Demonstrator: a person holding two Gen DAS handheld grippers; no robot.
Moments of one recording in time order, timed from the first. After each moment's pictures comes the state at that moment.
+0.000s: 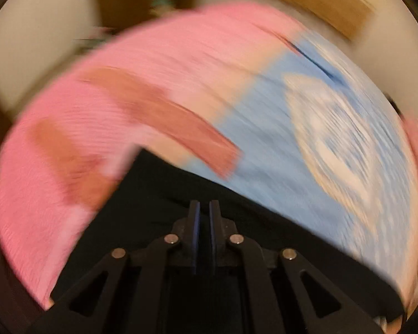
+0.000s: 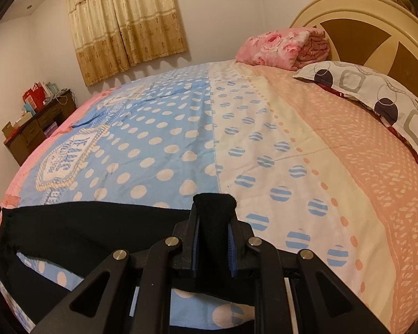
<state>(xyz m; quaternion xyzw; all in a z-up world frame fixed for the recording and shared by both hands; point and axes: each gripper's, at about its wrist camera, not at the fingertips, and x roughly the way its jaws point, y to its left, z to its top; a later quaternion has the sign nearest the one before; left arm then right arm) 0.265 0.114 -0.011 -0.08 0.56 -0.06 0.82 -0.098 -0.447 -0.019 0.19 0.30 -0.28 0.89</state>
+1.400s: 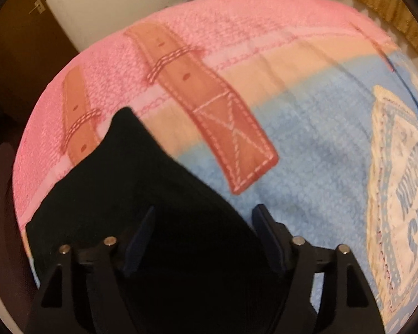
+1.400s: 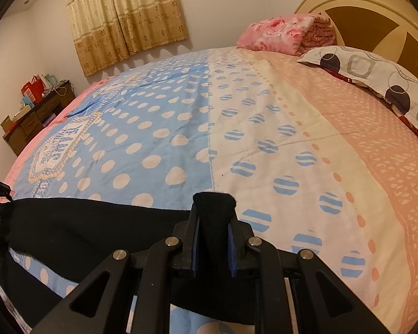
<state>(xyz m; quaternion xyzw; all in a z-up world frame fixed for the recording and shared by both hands) 0.307 0.050 -0.059 -0.12 0.56 0.23 0.79 -0.083 -0.470 -0.052 0.19 0.32 -0.26 0.89</state>
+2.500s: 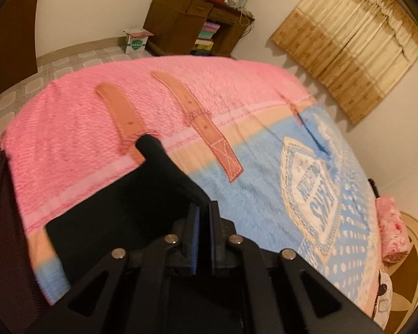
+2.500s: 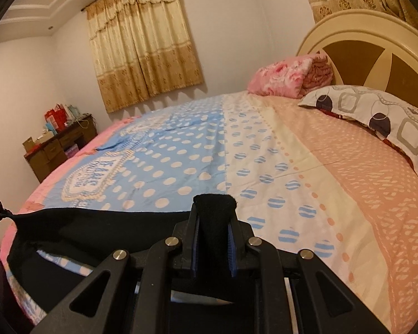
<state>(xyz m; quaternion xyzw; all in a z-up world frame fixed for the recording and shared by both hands) 0.151 0.169 0.035 -0.27 0.43 0.03 0.86 -0.175 -0.411 0.006 0.18 0.20 -0.24 0.93</state>
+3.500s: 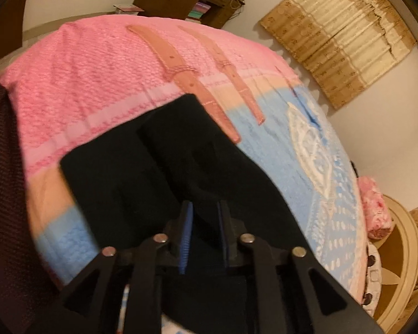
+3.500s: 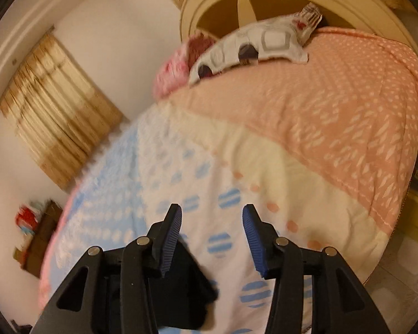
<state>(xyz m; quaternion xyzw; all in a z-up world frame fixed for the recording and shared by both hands) 0.092 0.205 -0.050 -0.31 0.45 -0.05 0.84 -0.329 -0.421 -0.071 0.40 0.11 -0.39 0.82</state>
